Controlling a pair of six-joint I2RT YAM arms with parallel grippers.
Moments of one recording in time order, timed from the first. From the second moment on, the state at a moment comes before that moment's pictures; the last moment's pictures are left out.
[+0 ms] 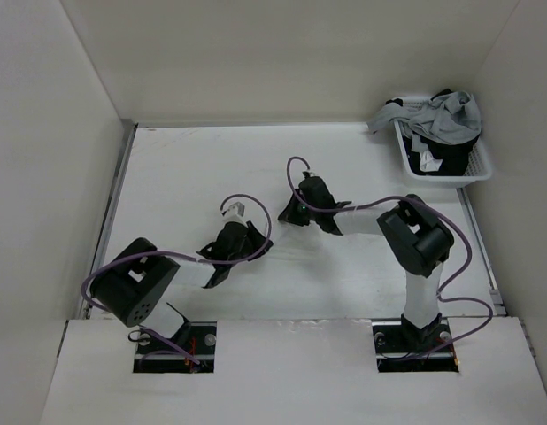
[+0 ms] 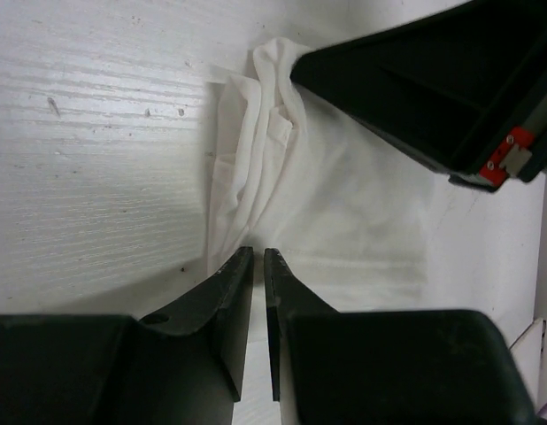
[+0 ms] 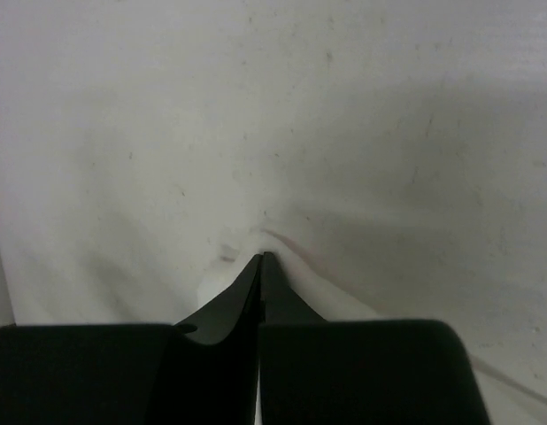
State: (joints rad) left arm -0.66 1.50 0.36 0.60 -0.06 -0.93; right arm 0.66 1.94 1.05 0.22 -0.09 0.86
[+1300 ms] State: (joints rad) left arm -0.40 0.73 0.31 -0.10 -0.27 -0.71; right arm 0.38 0.99 0.36 0.38 0.29 0.78
